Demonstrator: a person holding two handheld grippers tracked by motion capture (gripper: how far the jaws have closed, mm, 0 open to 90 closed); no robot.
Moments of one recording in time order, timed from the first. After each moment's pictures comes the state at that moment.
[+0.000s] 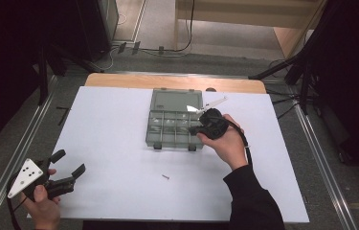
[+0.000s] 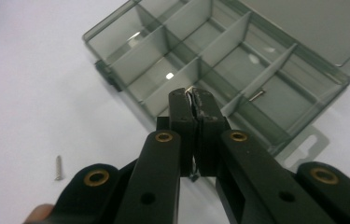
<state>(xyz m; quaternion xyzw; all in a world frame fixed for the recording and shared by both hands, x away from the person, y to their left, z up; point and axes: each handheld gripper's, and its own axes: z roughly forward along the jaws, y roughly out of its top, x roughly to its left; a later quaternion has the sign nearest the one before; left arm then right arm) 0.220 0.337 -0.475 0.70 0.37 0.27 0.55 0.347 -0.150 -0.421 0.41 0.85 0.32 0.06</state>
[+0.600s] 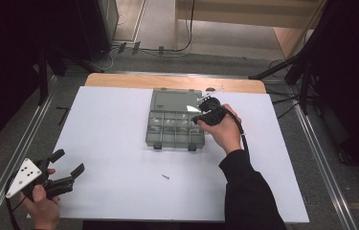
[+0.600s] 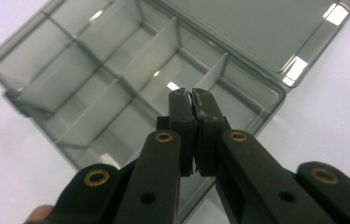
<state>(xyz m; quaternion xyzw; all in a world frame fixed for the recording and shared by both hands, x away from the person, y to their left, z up) 0.220 0.339 -0.474 0.70 0.37 0.28 0.55 0.398 -0.155 -0.437 0.46 0.84 0.28 0.08</state>
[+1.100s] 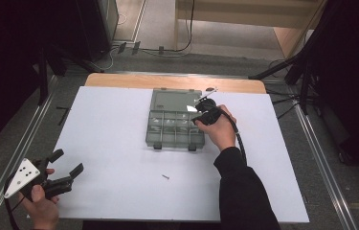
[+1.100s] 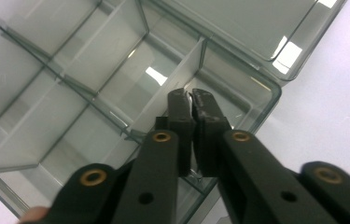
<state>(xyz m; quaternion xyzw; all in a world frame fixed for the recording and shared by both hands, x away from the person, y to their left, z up) 0.220 0.342 -0.474 0.70 0.37 0.28 0.55 0.416 -0.150 -0.461 0.49 0.83 0.25 0.08</state>
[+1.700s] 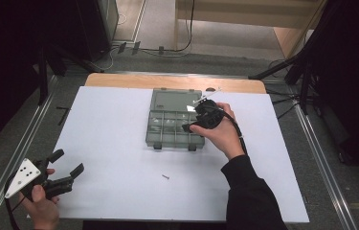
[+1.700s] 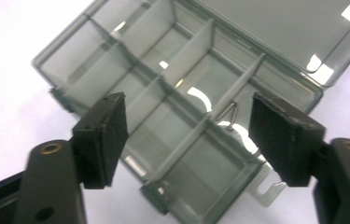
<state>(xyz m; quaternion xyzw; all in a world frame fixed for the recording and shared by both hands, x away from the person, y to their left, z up) 0.220 0.340 -0.473 0.70 0.37 0.27 0.55 0.377 -0.140 -0.424 0.45 0.84 0.30 0.06</state>
